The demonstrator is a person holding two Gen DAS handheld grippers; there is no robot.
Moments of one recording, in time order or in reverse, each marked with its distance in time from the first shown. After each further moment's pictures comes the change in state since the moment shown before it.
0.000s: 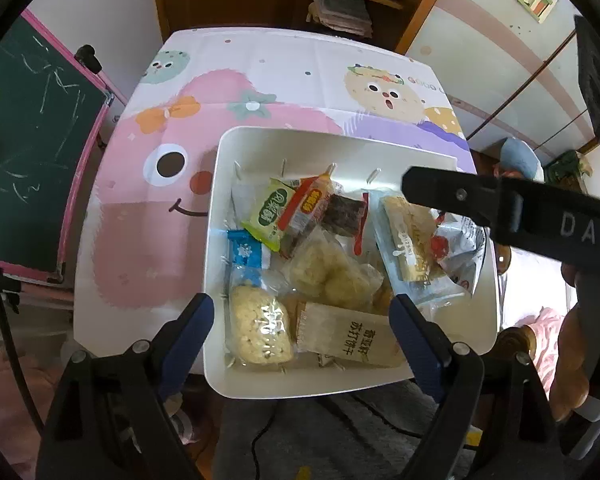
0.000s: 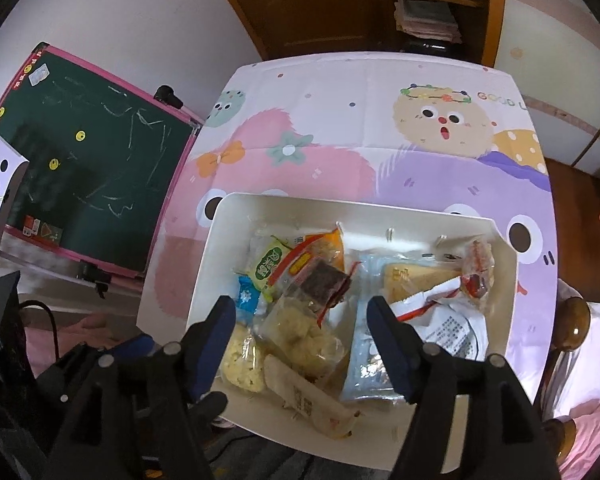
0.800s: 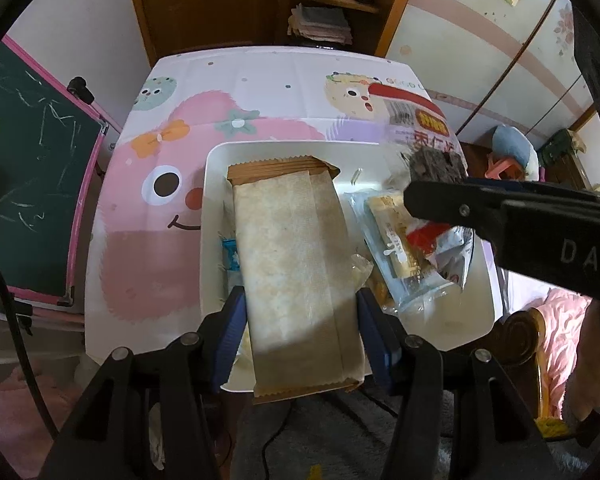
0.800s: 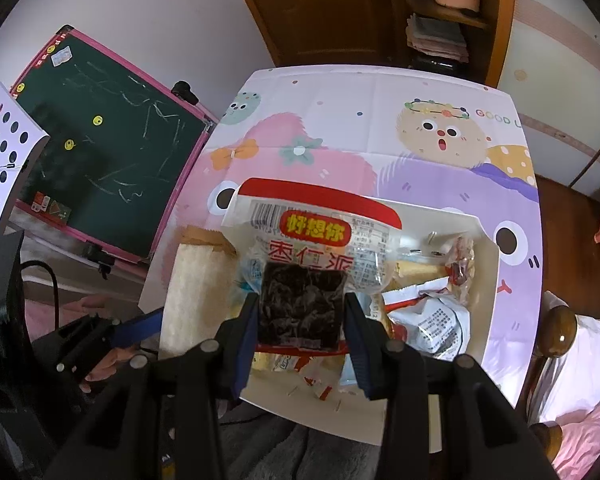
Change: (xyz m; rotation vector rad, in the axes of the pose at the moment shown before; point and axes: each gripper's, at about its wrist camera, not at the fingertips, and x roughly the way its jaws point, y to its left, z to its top) left arm -0.016 -0.017 -0.014 0.092 -0.038 0.016; right arm -0.029 0.011 -0.022 -0.070 -0.025 -0.009
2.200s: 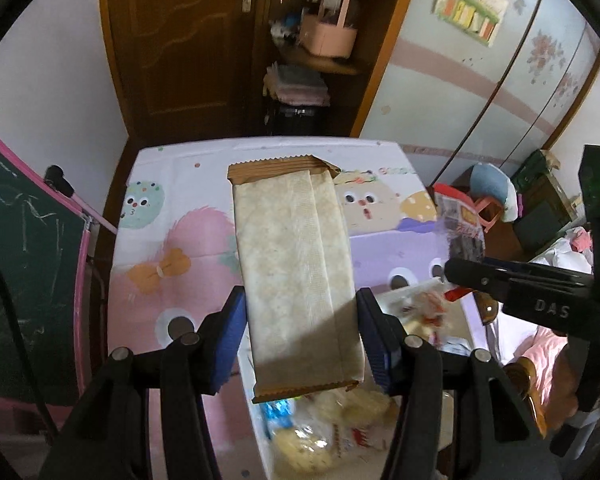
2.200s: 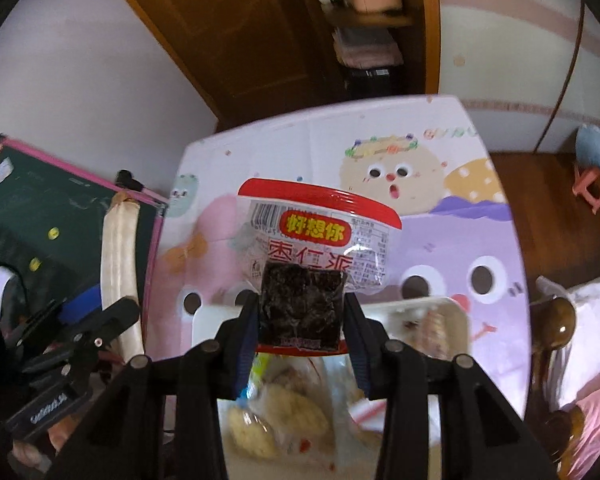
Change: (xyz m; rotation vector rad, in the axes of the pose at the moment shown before) left arm -0.036 0.041 0.133 0.089 -0.198 -0.081; right arm -0.013 -0.050 0.078 0.244 -0.127 -0.067
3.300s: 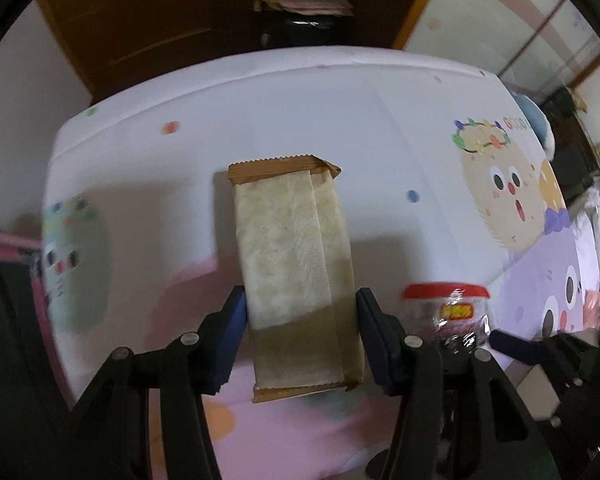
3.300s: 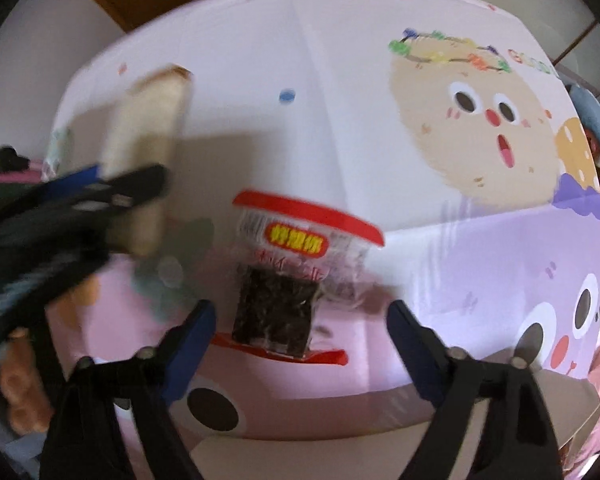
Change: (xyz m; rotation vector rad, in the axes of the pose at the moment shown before) left arm 0.297 0.130 0.097 0.093 0.320 0.003; right arm 0.283 0.039 0.059 0.103 0.352 -0.251
